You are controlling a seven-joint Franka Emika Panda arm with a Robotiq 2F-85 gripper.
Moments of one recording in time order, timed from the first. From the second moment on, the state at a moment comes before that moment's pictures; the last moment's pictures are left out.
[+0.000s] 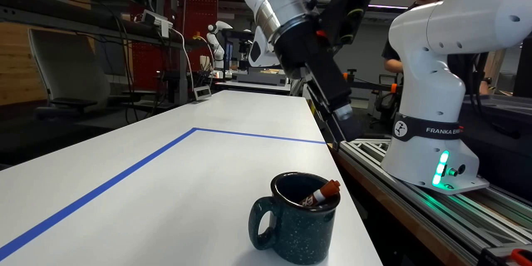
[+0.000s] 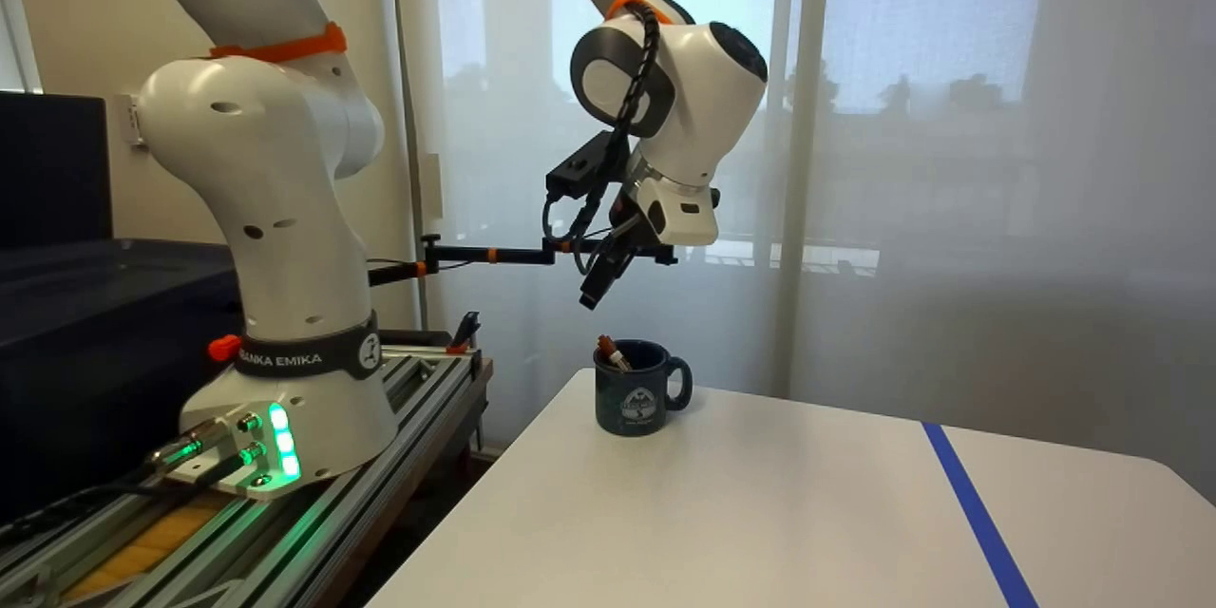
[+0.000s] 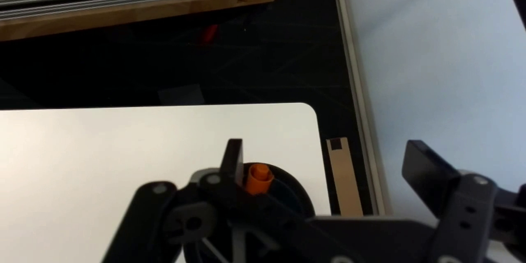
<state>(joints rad) 0.12 -0.18 0.06 -2.69 0.62 2.05 0.01</state>
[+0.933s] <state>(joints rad) 0.11 -0.05 0.07 -2.70 0.54 2.27 0.02</state>
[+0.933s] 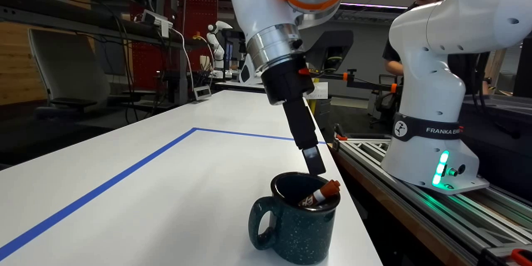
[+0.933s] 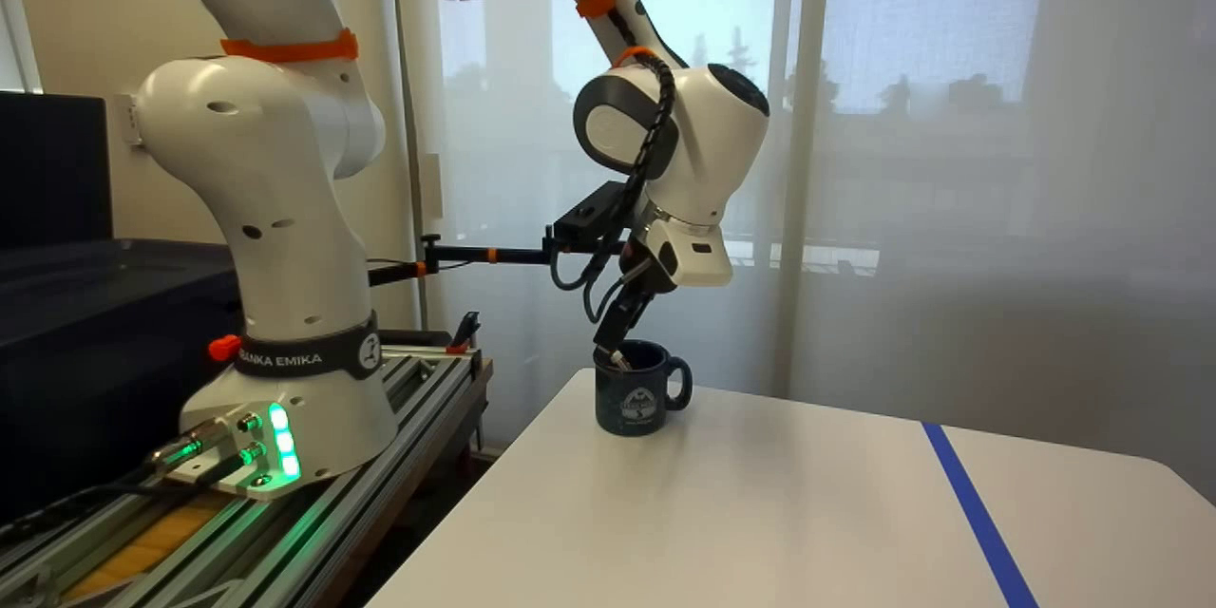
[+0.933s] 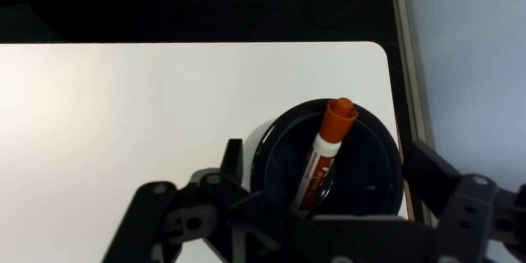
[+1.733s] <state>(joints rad) 0.11 -0.02 0.09 -2.66 0.54 2.30 0.04</state>
